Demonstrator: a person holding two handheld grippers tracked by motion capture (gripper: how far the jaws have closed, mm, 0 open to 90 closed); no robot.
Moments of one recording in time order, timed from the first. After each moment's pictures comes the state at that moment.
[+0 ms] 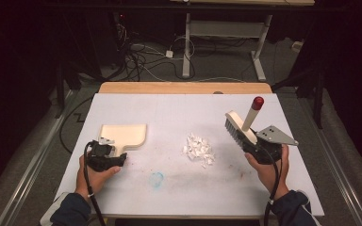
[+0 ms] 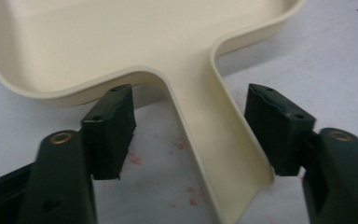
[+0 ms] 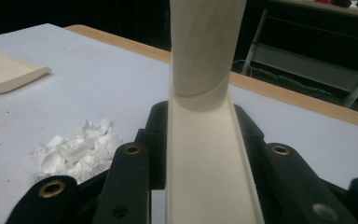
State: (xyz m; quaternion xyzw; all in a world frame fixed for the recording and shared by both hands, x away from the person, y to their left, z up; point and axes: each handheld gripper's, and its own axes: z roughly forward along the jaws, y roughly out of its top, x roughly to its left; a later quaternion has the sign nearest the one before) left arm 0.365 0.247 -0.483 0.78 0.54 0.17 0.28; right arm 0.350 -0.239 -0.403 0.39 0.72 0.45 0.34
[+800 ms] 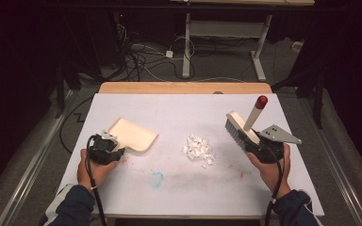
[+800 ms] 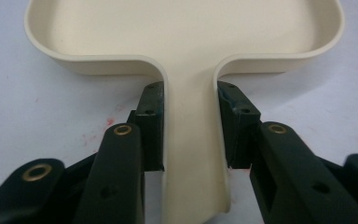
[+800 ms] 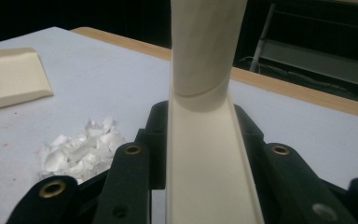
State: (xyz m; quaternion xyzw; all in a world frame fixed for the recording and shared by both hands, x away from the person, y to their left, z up) left arm 0.368 0.241 -0.464 0.82 0.48 0.16 0.26; right arm 0.355 -0.247 -0.406 0.40 0.73 0.47 0.31
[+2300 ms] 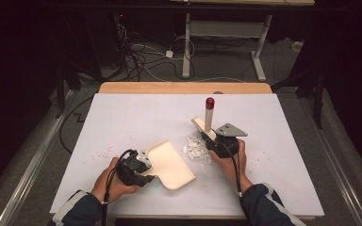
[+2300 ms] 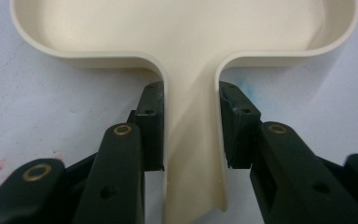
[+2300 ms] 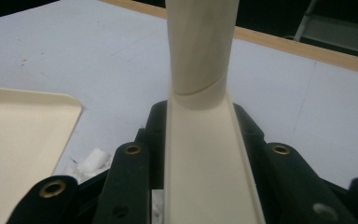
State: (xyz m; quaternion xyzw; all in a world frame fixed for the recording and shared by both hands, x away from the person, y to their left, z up) left arm 0.329 0.154 -0.453 0.93 0.28 0.04 0.22; right arm 0.398 -0.151 -0.460 0.39 0.76 0.45 0.27
